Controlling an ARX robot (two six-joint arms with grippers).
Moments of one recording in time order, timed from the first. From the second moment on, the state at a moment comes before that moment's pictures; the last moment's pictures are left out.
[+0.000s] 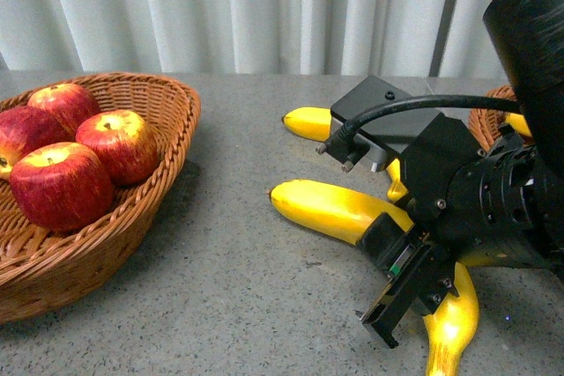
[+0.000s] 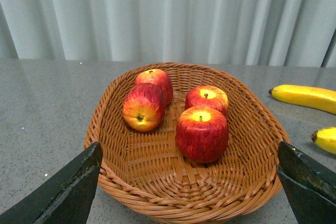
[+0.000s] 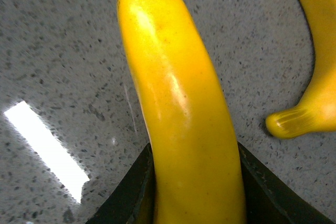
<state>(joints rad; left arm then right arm) 0.00 0.01 0.01 0.00 0.00 0.00 0.45 1.70 0.83 0.13 -0.09 -0.41</state>
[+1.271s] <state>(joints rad) 0.00 0.01 0.01 0.00 0.00 0.00 0.04 1.47 1.04 0.07 -0.23 -0.54</state>
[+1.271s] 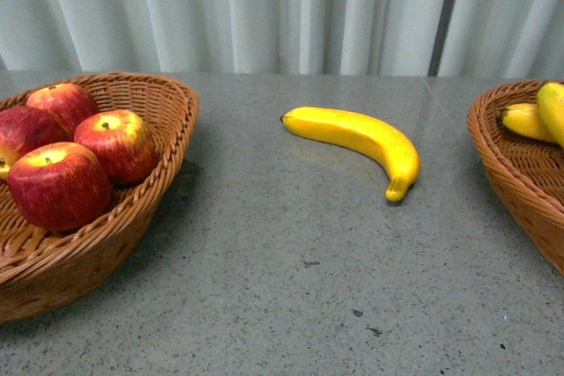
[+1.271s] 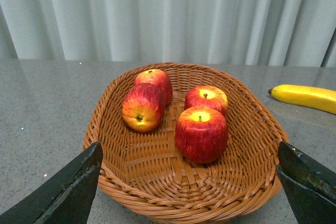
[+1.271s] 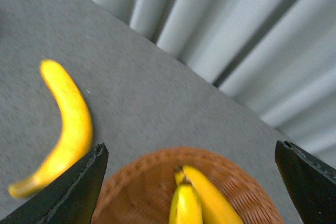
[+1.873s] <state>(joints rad) 0.00 0.01 0.01 0.00 0.00 0.00 0.34 2.13 1.64 -0.17 -0.13 -0.38</state>
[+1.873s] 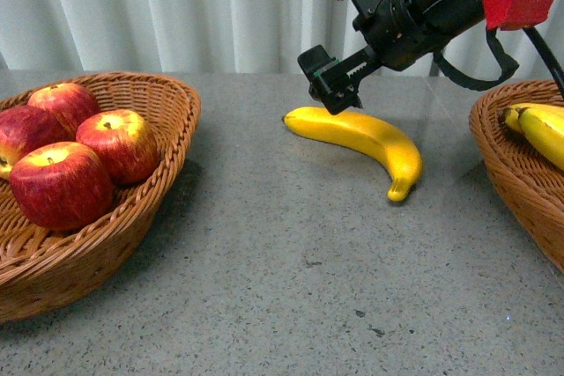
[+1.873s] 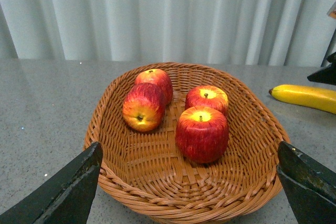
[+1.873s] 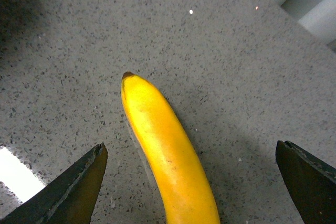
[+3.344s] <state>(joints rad) 0.00 0.01 0.01 0.00 0.00 0.00 0.20 1.83 1.42 0.06 -0.27 -0.19</state>
